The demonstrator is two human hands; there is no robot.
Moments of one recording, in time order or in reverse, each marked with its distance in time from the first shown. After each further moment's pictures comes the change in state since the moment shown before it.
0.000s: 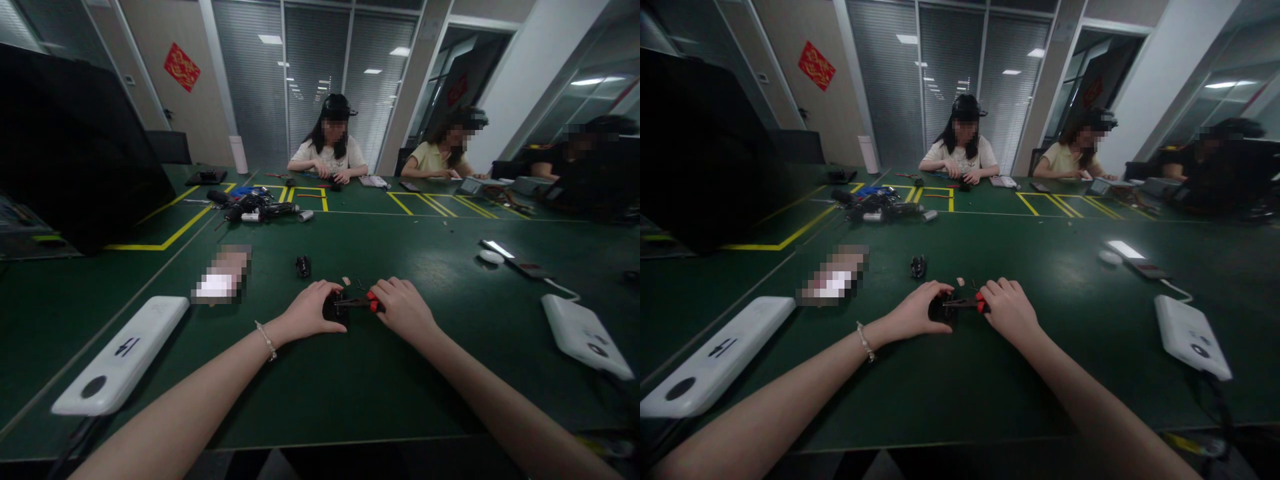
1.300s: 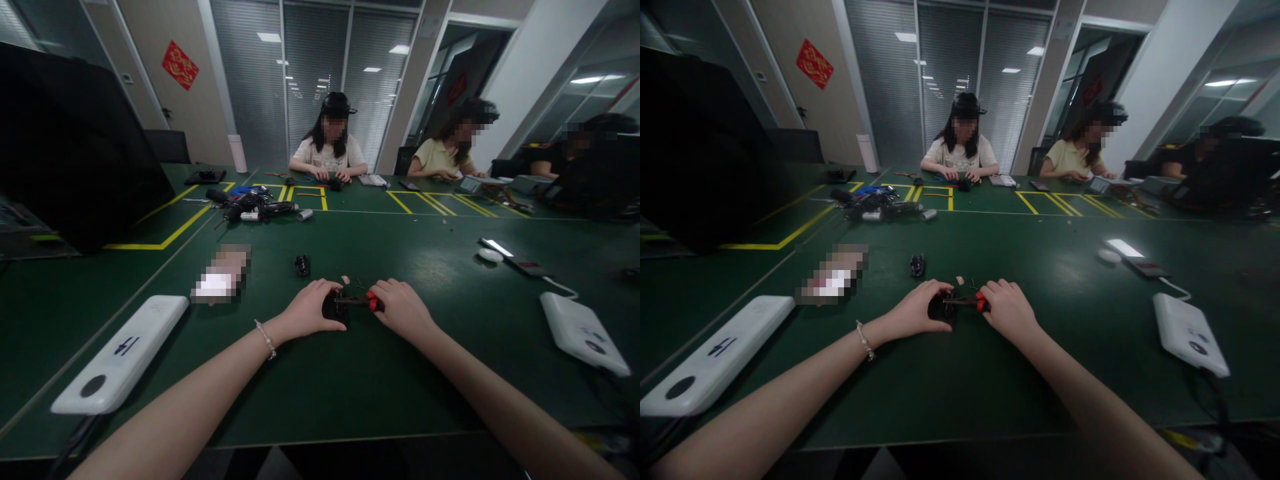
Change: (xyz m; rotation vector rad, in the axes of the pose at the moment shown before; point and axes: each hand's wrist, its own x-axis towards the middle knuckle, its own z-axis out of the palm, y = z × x) left_hand 0.000 0.000 -0.001 -0.021 -0.012 -0.004; right_hand 0.001 0.001 0.005 0.117 -0.073 0.059
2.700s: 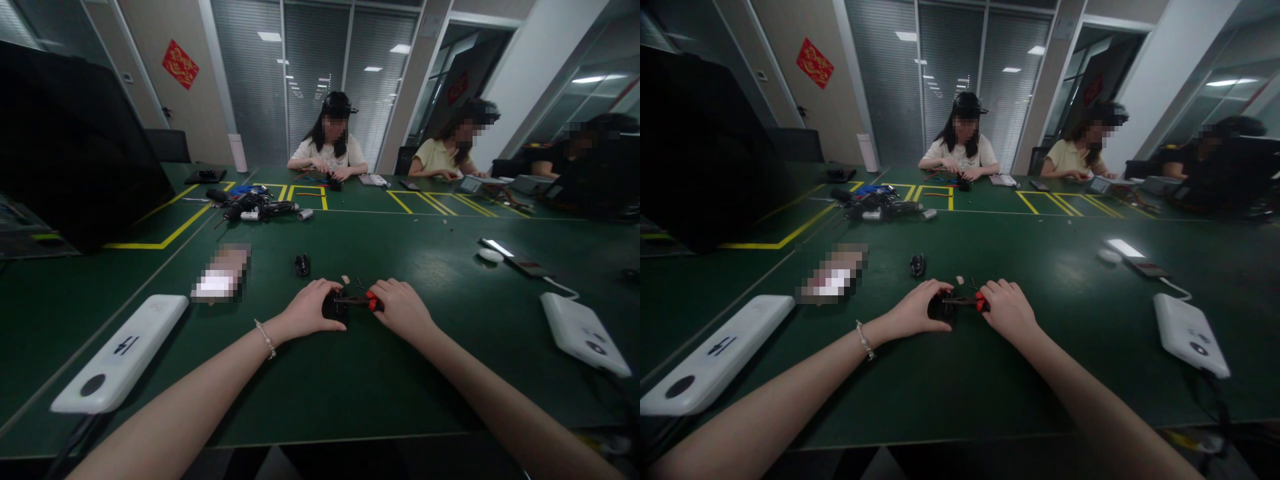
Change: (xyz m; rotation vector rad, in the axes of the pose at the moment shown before) left_hand 0.000 0.001 -0.001 0.005 -0.009 -0.003; right_hand 0.000 -0.003 -0.003 -0.023 0.001 -0.002
